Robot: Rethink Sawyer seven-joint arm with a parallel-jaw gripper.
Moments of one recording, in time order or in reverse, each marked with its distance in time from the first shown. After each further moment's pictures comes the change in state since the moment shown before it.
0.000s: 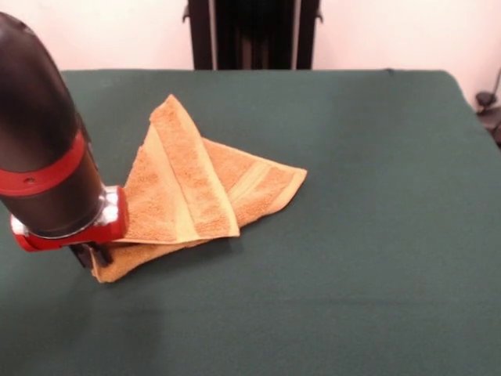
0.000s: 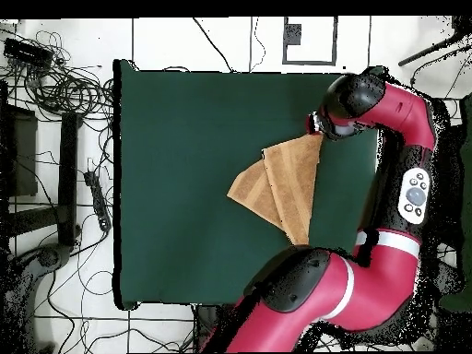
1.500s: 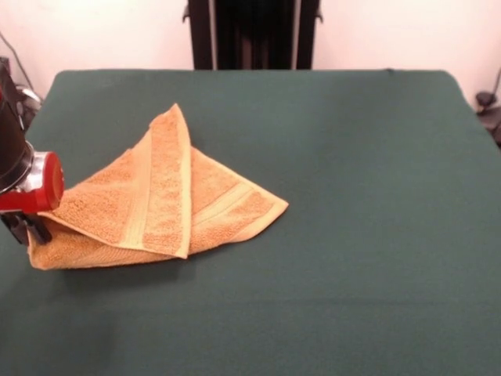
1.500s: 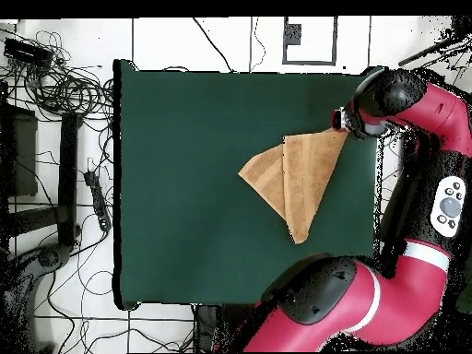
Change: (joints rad) arm -0.054 -0.066 0.000 0.002 0.002 0.021 0.000
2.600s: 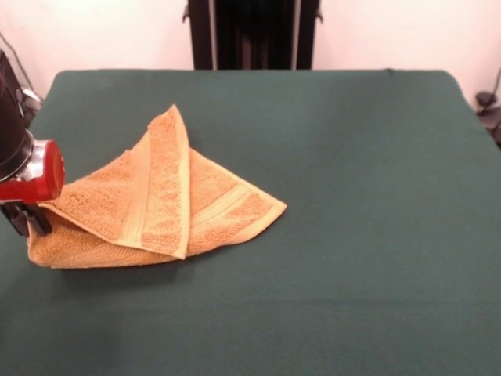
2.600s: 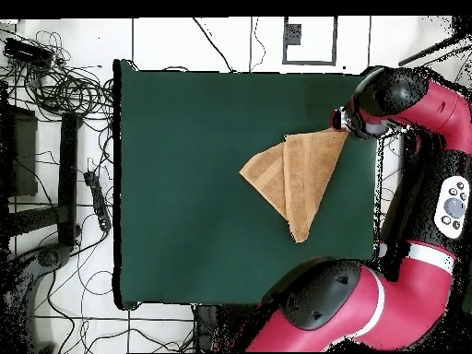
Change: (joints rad) arm -0.001 -0.034 0.000 0.038 0.000 0.000 0.000
